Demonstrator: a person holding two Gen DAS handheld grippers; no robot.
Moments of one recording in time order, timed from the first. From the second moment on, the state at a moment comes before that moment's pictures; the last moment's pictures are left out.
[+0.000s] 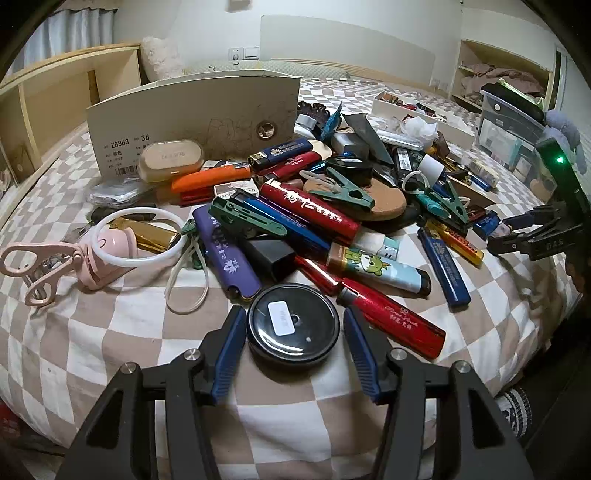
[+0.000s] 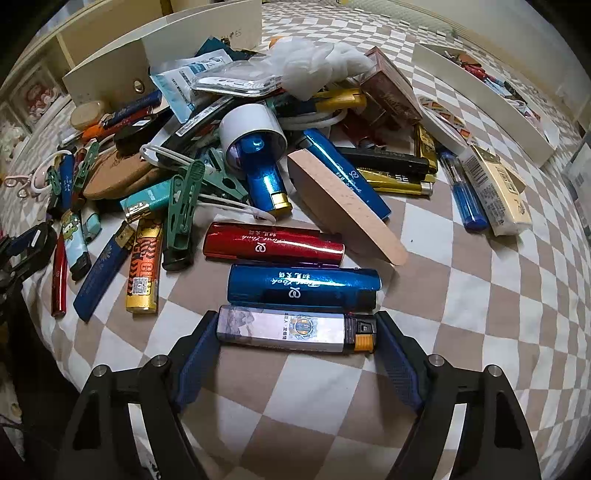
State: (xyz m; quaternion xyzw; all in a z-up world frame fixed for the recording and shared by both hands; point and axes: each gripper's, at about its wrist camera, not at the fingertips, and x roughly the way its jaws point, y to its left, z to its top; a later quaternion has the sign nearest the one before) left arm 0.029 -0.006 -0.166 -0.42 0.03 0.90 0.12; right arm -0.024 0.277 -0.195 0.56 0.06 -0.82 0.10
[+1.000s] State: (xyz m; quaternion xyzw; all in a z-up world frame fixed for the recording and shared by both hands) left arm 0.036 0.003 -0.159 -0.43 -0.01 0.89 0.14; right arm 0.002 0.246 -0.167 0.52 -0.06 -0.84 0.13
